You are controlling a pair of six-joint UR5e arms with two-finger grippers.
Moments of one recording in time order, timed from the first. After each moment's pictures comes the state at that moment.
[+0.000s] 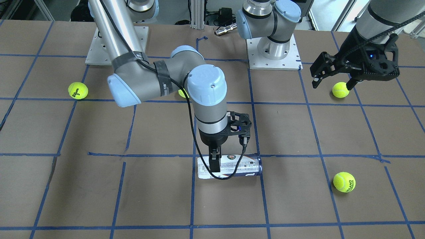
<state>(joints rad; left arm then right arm) -1.34 -1.53 -1.59 -1.59 1.57 0.27 1.97 -1.05 1.40 -2.12 -1.49 -1.08</state>
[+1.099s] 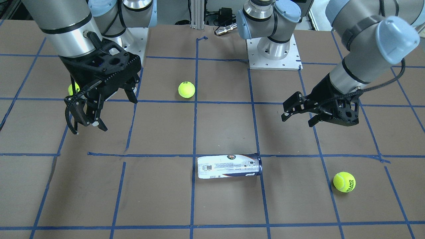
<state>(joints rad) -1.33 -1.67 -1.78 -1.28 1.26 0.26 1.65 -1.44 1.42 -1.73 -1.46 -0.86</state>
